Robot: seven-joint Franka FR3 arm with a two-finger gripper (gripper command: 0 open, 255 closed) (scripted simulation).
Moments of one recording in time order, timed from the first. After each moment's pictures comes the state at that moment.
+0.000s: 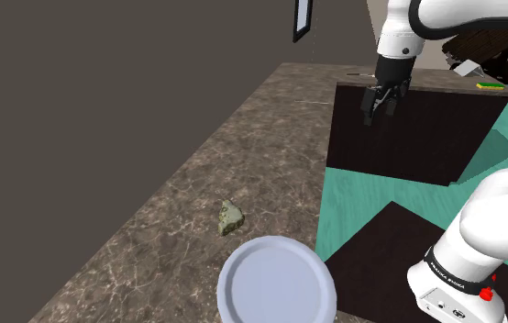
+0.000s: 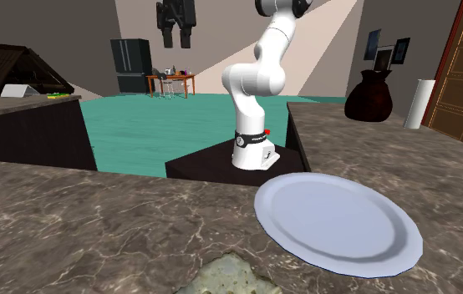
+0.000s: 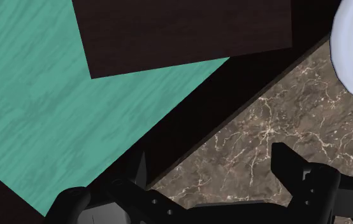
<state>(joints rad) 0.02 -0.80 0.01 -2.38 -0.04 1.57 0.12</state>
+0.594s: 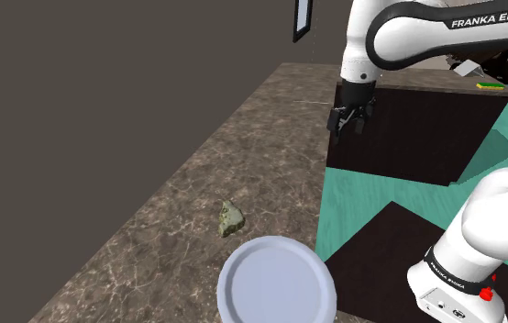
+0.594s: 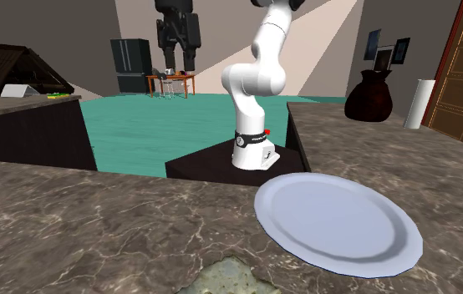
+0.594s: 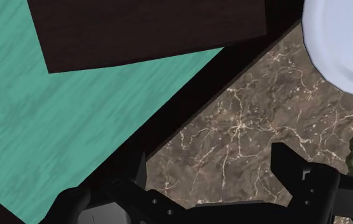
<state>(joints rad) 0.06 -0.66 0.11 -2.41 0.04 1.72 0.25</state>
